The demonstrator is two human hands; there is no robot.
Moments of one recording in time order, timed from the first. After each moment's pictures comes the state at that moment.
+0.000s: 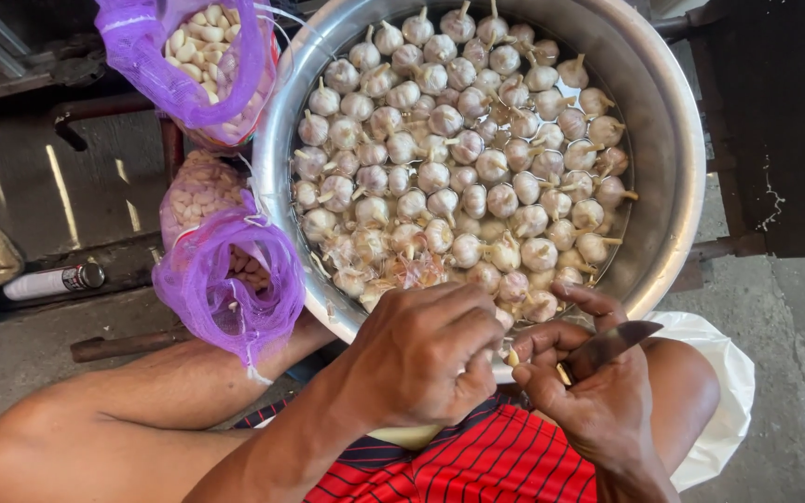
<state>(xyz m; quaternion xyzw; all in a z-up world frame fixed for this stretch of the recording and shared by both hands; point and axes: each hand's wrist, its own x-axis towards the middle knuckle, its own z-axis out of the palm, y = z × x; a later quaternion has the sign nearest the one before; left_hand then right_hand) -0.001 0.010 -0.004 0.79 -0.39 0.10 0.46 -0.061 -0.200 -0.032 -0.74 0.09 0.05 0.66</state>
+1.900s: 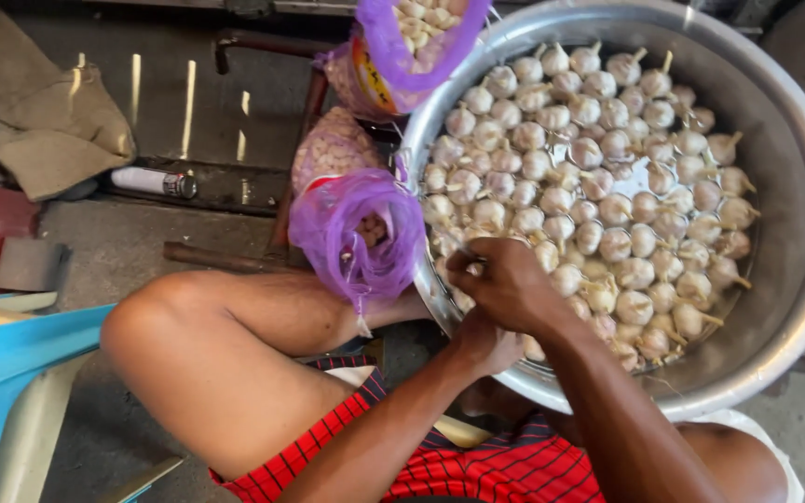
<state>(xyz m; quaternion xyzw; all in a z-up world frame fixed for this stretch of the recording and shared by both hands) -0.028 -0.001 -0.140 0.83 0.02 -0.10 0.54 0.059 -0.051 -0.085 -0.86 -0.19 0.30 0.36</state>
